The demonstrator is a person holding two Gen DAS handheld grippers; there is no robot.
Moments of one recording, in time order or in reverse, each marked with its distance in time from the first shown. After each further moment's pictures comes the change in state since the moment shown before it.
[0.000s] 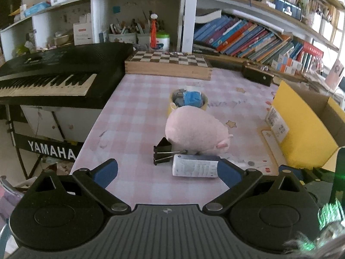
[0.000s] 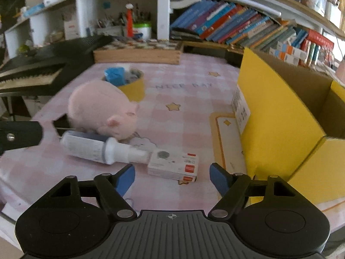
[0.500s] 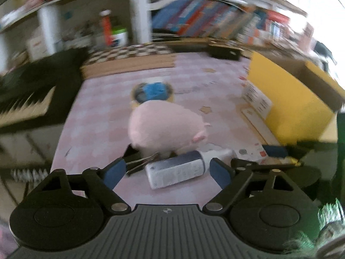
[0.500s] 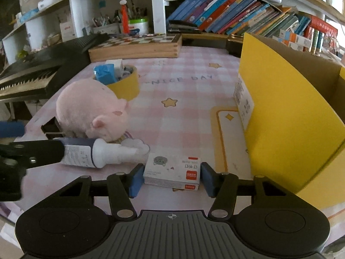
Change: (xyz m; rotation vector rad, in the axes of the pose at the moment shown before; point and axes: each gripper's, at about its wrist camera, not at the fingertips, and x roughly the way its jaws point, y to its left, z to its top) left arm 0.039 -0.026 0.005 0.259 0.033 -0.155; right arm 0.012 -0.016 0.002 0.019 0.019 0.055
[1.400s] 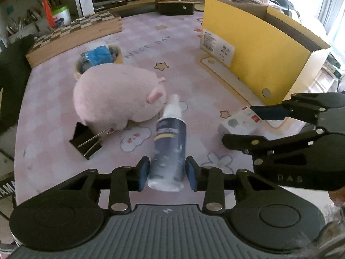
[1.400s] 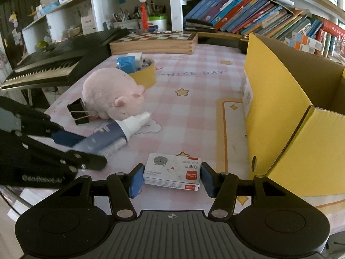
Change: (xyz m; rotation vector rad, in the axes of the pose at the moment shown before) left arm 0.033 -0.015 -0.008 0.154 0.199 -0.194; right arm -0.029 -0.006 -0.017 -0.048 0.013 0.086
